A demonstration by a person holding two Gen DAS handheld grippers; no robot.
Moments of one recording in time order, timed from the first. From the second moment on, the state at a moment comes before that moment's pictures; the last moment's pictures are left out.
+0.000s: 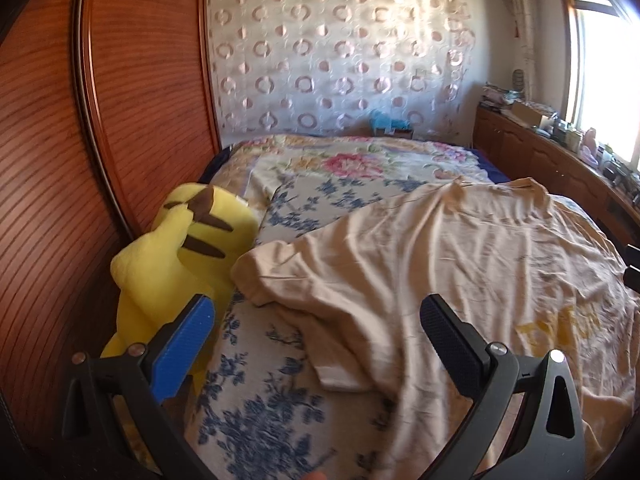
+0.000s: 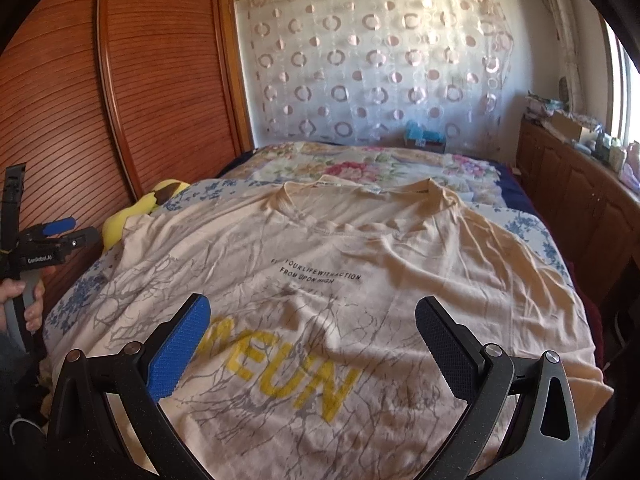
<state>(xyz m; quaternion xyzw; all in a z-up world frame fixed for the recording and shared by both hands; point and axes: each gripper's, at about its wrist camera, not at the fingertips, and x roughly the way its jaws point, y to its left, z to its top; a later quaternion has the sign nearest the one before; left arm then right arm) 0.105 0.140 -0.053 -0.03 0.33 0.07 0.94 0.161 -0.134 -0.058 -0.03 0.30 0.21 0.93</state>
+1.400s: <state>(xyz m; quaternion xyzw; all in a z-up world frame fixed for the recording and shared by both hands) 0.184 0.181 -0.082 -0.09 0.44 0.01 0.90 0.246 -0.092 -0.120 -0.10 0.43 0.23 0.87</state>
